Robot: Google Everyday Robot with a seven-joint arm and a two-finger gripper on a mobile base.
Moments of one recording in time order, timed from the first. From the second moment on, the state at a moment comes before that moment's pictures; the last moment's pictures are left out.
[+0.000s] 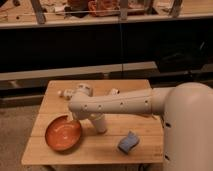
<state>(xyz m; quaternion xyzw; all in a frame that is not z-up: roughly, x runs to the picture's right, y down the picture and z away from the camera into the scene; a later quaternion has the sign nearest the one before) -0.142 0.160 0.796 -0.09 -0.25 -0.75 0.61</state>
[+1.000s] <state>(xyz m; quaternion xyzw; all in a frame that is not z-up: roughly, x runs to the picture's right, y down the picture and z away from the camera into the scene) -0.156 0.174 0.823 -0.09 -0.27 -0.76 0.58</state>
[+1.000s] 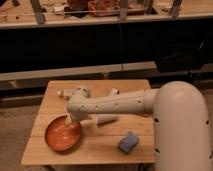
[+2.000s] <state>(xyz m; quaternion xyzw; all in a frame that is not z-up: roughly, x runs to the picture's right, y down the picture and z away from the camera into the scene) -0.165 0.182 0.838 -0.09 -0.28 -0.77 0.56</state>
